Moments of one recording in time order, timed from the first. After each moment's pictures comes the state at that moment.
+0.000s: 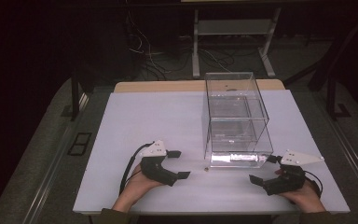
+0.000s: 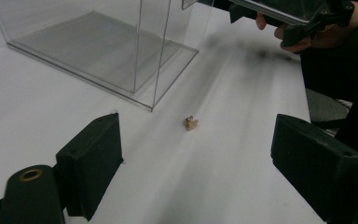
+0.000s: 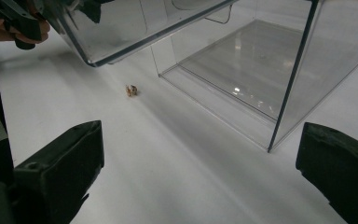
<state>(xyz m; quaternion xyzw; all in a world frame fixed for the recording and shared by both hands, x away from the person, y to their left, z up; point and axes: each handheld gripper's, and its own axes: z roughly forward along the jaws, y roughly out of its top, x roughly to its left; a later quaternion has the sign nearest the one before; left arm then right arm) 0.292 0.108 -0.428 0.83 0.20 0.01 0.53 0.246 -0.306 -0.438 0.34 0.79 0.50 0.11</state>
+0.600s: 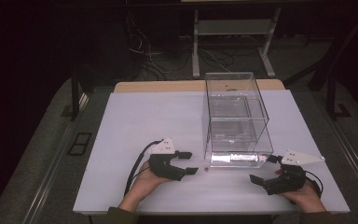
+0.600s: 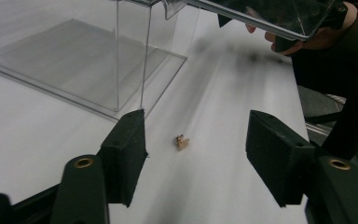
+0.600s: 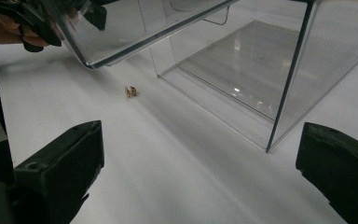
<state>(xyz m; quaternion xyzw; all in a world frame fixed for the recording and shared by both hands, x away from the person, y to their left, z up) 0.300 0.087 -0.427 0.83 0.17 0.00 0.53 0.246 -0.308 -0.437 0.34 0.79 0.50 0.11</state>
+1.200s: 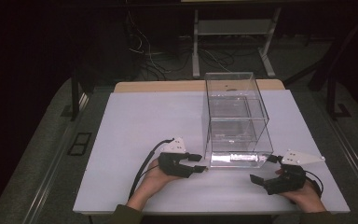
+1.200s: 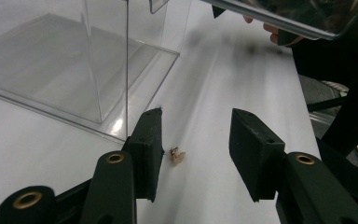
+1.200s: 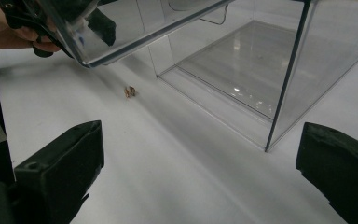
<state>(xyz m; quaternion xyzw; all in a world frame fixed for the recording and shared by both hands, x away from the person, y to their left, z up) 0.307 0.061 -0.432 0.85 0.15 -0.01 0.51 0.246 -0.308 -0.438 0.35 0.78 0.51 0.11</state>
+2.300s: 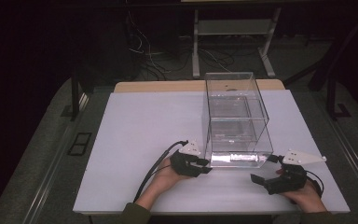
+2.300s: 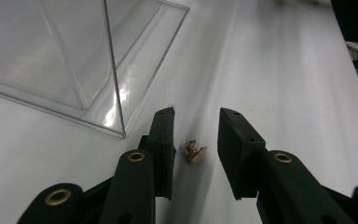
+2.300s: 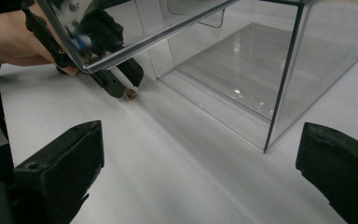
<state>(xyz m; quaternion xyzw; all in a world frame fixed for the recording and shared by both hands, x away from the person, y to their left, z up) 0.319 0.030 -0.455 0.89 0.14 -0.01 0.44 0.246 -0.310 -0.437 0.35 0.78 0.51 0.11</state>
